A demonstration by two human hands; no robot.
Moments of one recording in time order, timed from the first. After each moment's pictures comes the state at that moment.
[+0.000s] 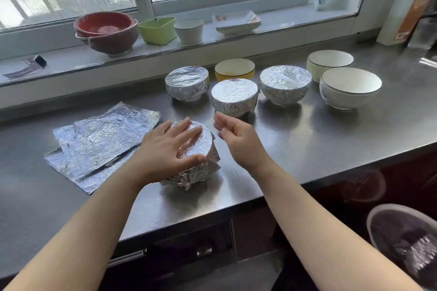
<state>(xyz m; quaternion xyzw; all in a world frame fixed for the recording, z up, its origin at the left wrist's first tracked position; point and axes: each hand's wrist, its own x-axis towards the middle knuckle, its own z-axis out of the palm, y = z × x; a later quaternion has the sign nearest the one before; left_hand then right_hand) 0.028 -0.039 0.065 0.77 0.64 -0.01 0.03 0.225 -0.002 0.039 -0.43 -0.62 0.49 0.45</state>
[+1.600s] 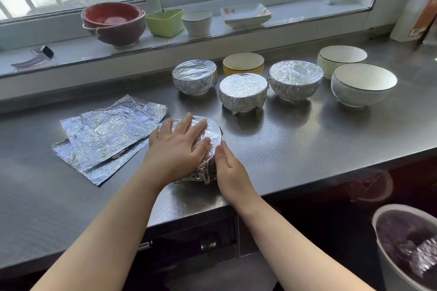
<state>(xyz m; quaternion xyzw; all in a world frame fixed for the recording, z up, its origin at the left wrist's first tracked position) 0.048 -0.048 0.058 0.70 0.72 0.02 0.03 0.191 -0.061 0.007 -0.48 -0.59 0.52 0.38</state>
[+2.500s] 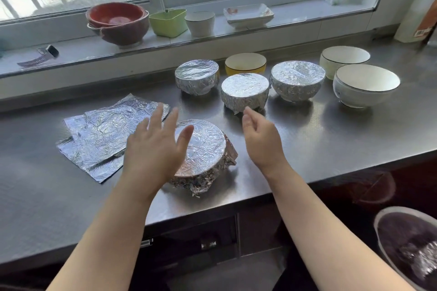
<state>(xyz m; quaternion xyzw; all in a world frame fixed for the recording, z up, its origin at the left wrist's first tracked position) 0.041 -0.076 0.082 0.63 0.77 0.06 -0.03 0.233 -0.015 0.043 -0.51 -0.62 0.38 0.46</state>
